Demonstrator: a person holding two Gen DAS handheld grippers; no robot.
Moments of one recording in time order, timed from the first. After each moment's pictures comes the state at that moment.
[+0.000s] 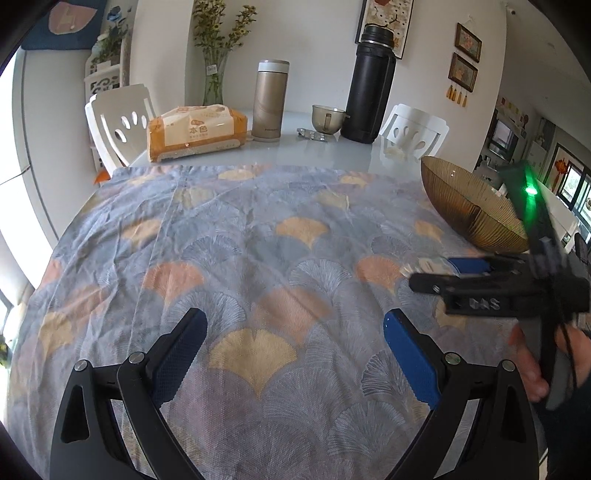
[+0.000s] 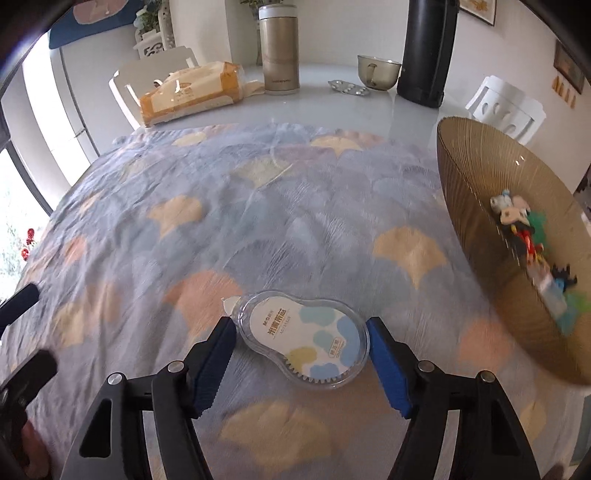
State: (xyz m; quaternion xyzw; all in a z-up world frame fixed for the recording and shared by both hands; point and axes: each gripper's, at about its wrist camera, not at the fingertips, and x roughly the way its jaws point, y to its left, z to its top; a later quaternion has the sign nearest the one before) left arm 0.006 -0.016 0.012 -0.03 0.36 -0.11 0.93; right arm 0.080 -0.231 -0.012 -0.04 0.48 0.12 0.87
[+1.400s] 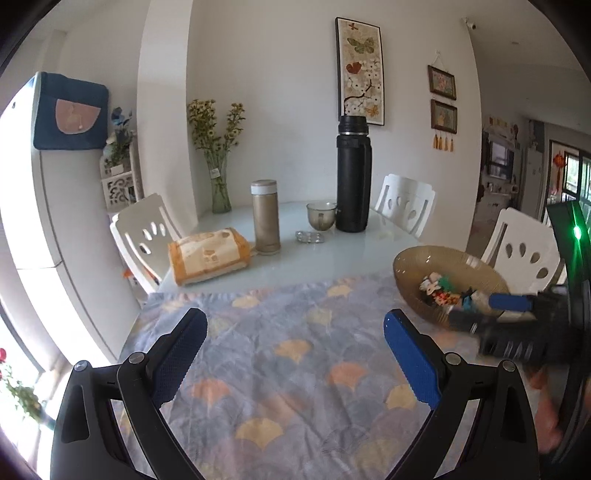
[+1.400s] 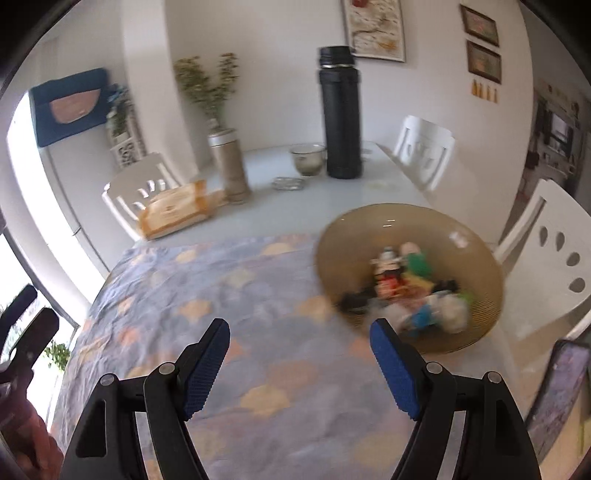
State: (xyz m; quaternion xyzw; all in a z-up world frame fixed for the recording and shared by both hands) left arm -0.034 -0.051 0.143 0.03 0.22 -0.07 0.97; right arm -0.004 -0.268 0.119 0.03 0.36 0.04 0.93
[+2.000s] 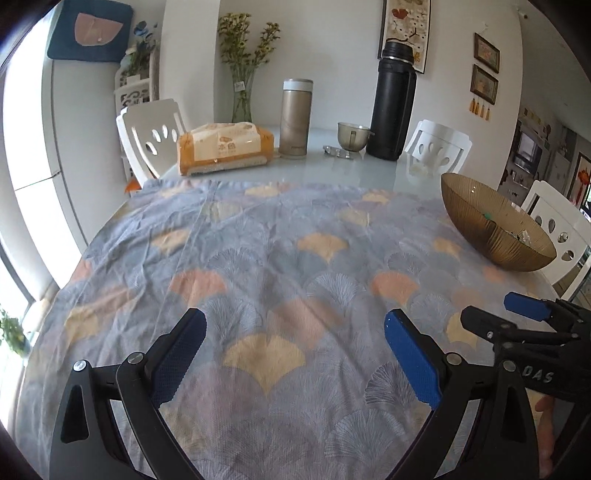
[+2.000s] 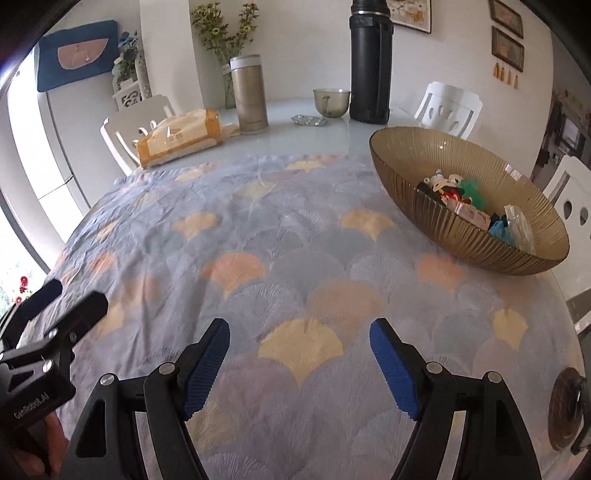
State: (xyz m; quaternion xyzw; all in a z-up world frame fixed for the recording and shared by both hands) left arm -0.006 -0.021 0.022 -0.03 0.33 -0.04 0.94; right arm 0.008 -0.228 0.014 0.00 0.40 0.04 0.91
